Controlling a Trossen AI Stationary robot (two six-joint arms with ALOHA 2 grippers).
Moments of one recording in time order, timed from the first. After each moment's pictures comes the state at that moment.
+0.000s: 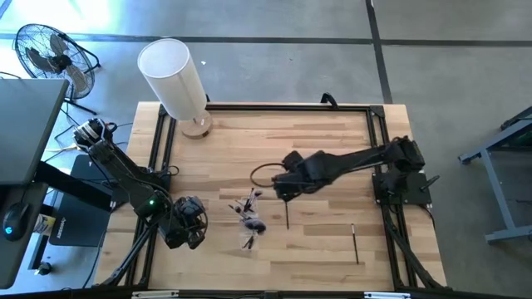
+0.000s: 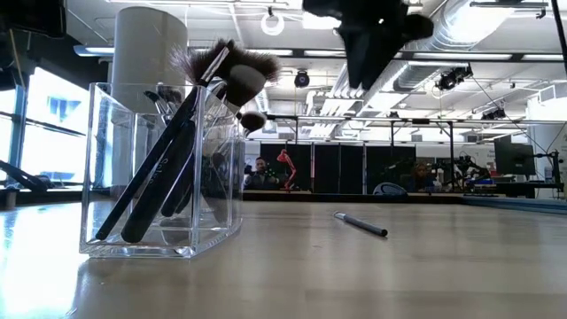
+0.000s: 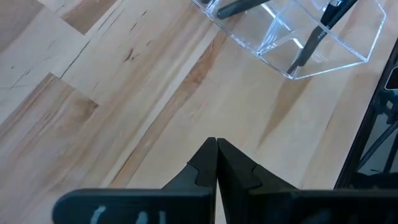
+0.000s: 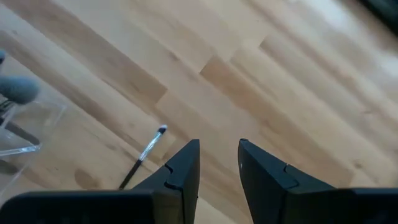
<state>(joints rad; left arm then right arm) -0.83 1.21 0.75 -0.63 -0.37 -1.43 0.20 1.85 1.72 -1.36 0.46 1.08</state>
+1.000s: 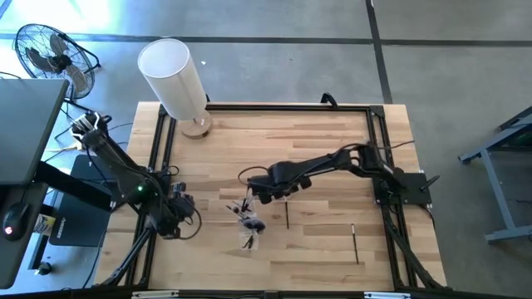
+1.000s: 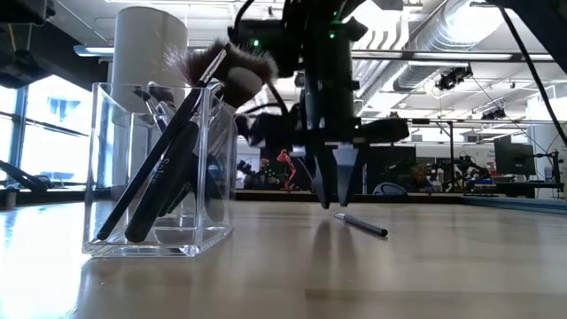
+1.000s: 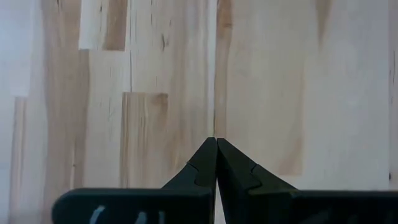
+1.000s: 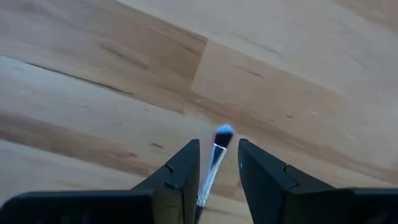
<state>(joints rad) -0.83 1.02 0.70 -0.89 -0.28 -0.82 0.08 2.21 1.72 -1.12 0.13 1.30</state>
